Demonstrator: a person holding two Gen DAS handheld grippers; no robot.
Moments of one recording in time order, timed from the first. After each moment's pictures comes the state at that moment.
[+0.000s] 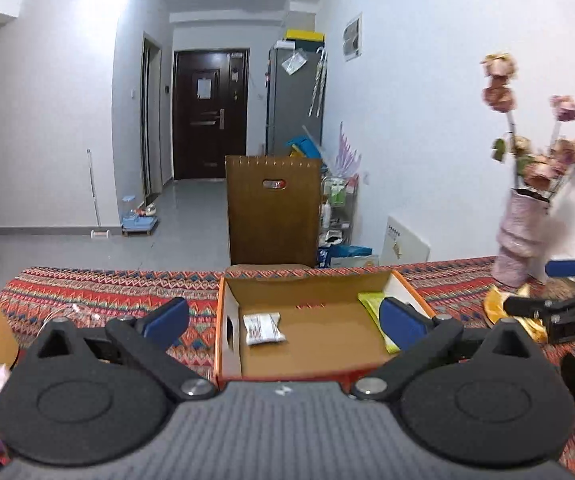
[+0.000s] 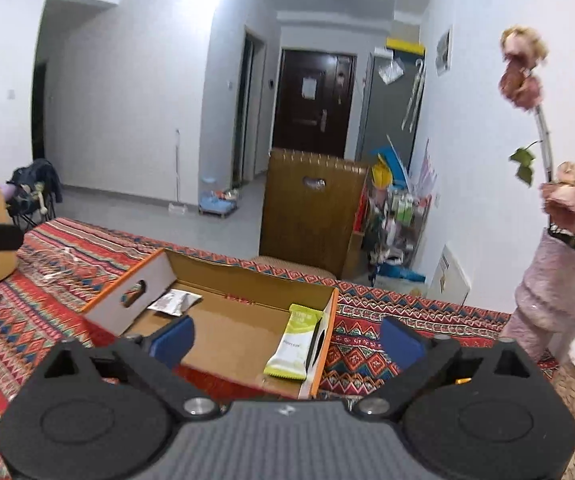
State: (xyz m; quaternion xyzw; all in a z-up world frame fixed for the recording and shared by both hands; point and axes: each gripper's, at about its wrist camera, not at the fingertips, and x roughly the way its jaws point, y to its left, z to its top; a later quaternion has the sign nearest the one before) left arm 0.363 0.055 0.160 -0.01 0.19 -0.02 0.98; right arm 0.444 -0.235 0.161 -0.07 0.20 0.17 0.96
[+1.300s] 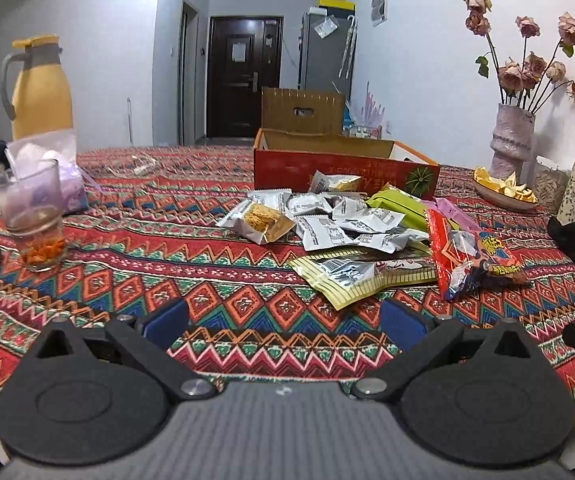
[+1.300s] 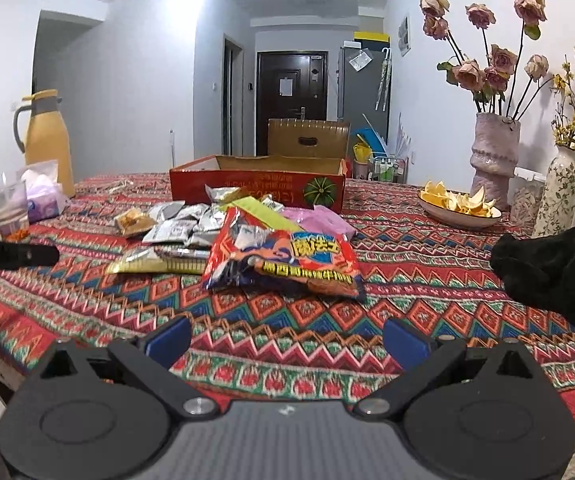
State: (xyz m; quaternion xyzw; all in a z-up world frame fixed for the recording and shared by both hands) left arm 0.146 0.049 -0.005 -0.04 0.25 0.03 0.97; right arm 0.152 -0.252 -0.016 -0.02 0.20 0.14 0.97
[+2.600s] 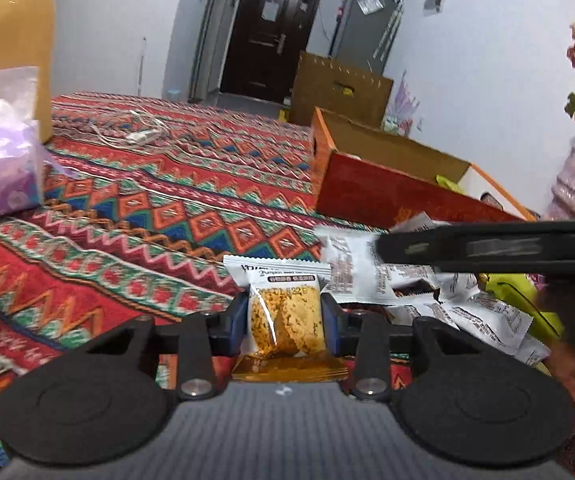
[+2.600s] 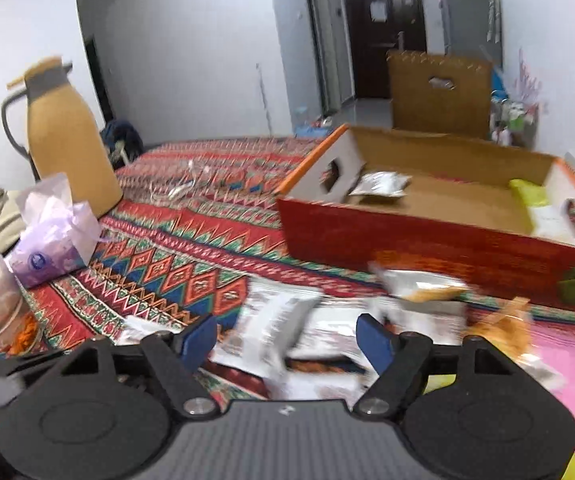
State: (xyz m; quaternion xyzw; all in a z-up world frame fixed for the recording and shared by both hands) left arm 0.316 0.154 -0.022 -0.13 0.29 0.04 0.95; right arm 0.432 -0.021 0.025 -0.02 0.33 0.29 0.90
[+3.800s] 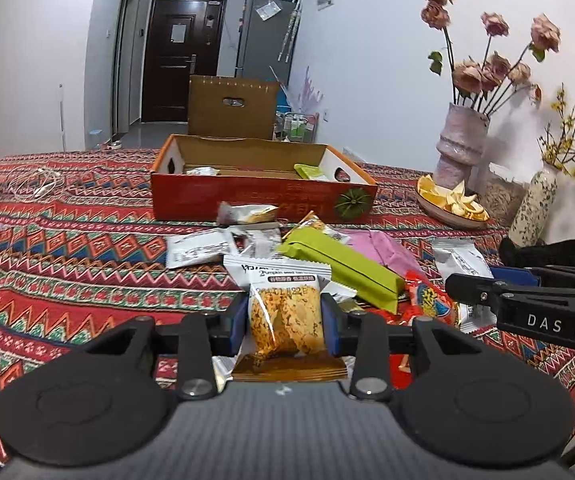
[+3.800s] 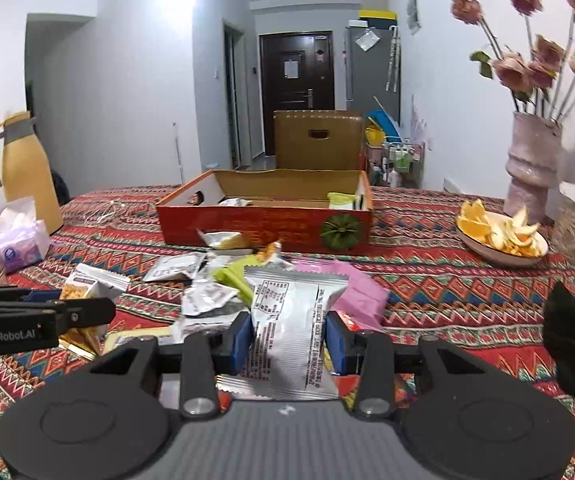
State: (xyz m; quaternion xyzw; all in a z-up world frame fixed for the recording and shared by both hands) left arm 0.246 0.006 0.030 -0.04 0.27 -0.07 0.96; right arm 0.269 -0.230 0.040 0.00 0.23 0.16 0.96
